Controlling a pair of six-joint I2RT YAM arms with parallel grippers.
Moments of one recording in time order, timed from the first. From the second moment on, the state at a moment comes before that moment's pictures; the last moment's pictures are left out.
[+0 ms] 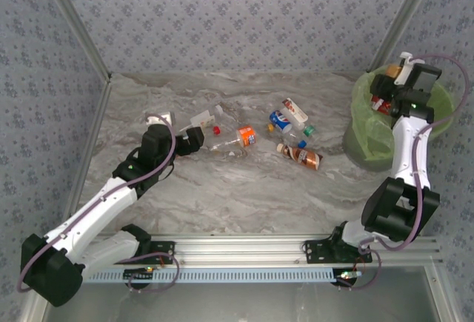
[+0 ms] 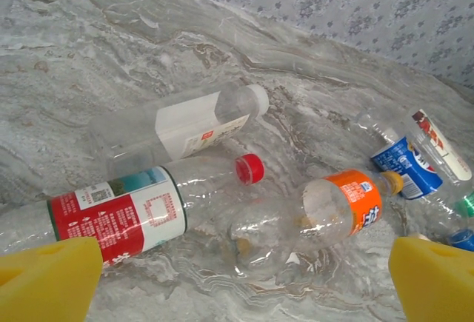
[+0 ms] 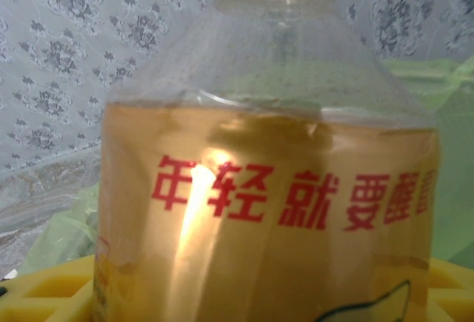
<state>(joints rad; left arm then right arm) -0.55 0.98 0.74 -0.27 -0.22 -0.59 -0.40 1.46 1.37 -0.40 -0.16 0.04</state>
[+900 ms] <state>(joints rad) -0.25 1.11 0.77 -0.40 -0.09 -0.33 -0.38 1.34 1.36 -0.46 -0.12 0.09</state>
